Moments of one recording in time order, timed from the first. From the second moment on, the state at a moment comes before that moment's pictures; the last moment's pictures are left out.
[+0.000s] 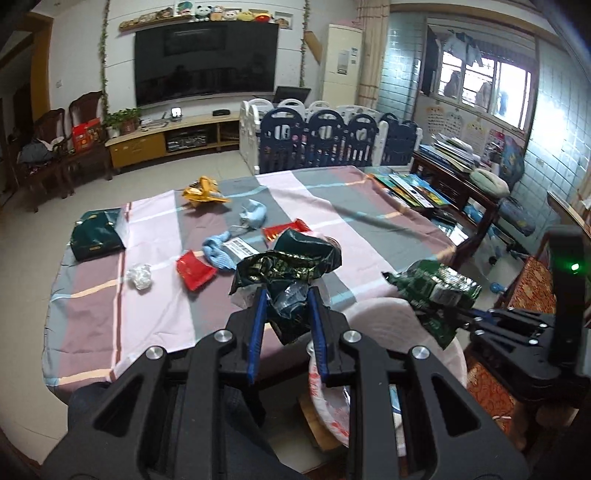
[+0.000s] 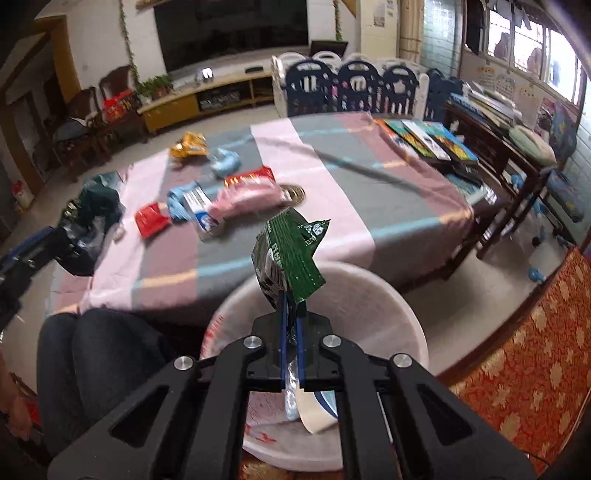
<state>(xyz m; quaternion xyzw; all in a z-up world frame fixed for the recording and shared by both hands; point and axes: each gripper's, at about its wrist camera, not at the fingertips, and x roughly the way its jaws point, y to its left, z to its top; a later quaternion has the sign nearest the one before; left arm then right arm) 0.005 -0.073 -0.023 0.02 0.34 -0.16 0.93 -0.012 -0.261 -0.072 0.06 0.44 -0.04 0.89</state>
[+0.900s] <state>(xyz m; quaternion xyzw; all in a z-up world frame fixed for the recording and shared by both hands) -0.006 -0.141 -0.074 0.03 0.43 -0.34 0.83 -0.046 -0.343 -0.084 0.14 0.43 -0.20 0.87</state>
